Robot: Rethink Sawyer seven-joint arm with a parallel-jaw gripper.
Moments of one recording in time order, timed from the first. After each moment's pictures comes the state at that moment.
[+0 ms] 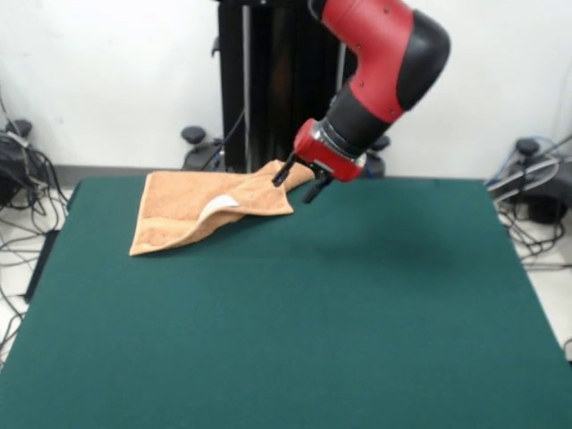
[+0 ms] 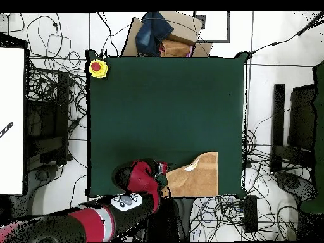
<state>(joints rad) 0.42 -0.10 -0.47 1.95 0.74 -0.10 1.33</state>
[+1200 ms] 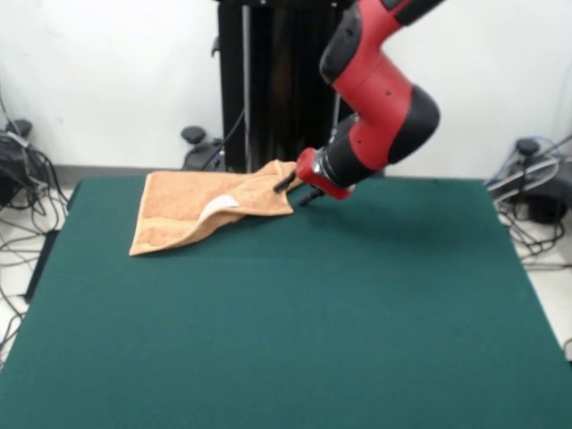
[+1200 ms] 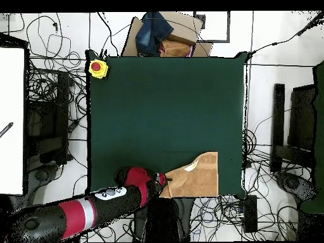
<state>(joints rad) 0.61 0.28 -0.58 1.74 0.85 0.25 1.35</state>
